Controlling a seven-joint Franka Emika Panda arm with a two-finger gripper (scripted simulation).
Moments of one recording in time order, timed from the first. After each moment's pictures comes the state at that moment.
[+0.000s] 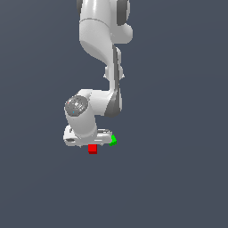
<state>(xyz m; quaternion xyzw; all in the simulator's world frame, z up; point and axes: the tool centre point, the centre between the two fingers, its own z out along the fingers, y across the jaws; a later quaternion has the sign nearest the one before) 0.069 -0.111 0.070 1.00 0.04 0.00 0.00</state>
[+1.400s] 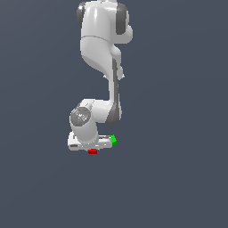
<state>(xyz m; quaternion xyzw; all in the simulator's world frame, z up) 0.070 -0.111 0.020 1.00 0.04 0.00 0.00</state>
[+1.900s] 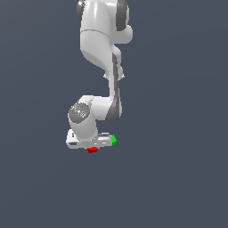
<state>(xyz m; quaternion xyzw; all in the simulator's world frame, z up) 0.068 -0.110 0.037 1.00 0.04 0.00 0.00</state>
